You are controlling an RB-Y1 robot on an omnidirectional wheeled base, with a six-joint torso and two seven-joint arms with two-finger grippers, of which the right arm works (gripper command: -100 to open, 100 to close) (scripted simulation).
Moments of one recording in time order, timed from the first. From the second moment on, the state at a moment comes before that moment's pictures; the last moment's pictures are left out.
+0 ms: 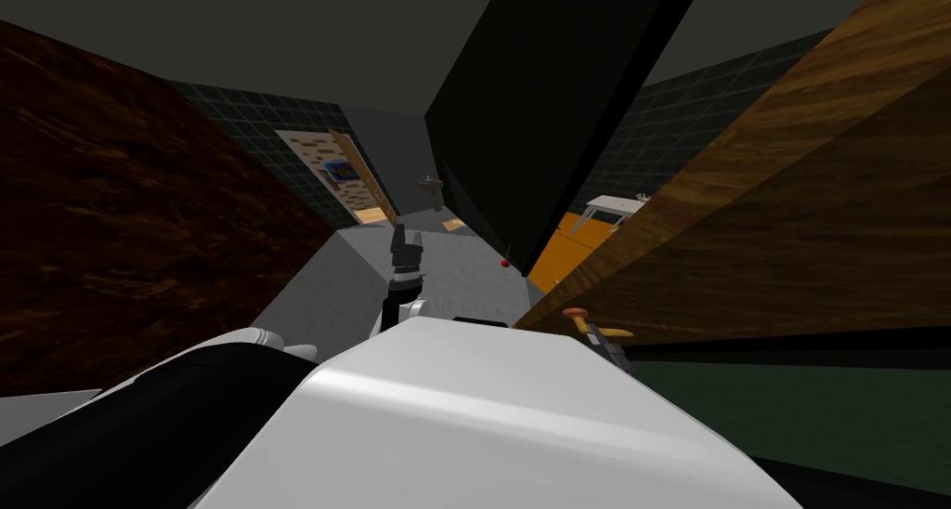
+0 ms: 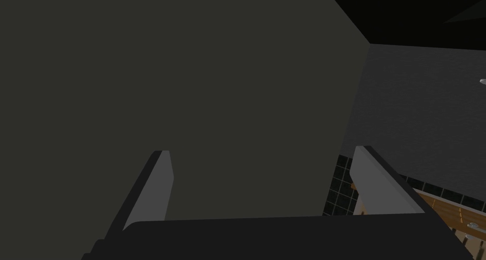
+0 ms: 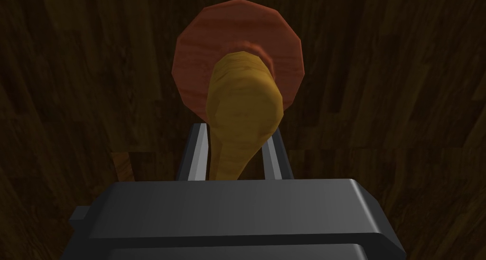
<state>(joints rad) 0.31 -0.72 0.54 -0.54 -0.53 -1.49 -0.38</state>
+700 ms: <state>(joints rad) 0.33 -0.71 0.57 -0.49 -0.53 -1.58 -0.39</state>
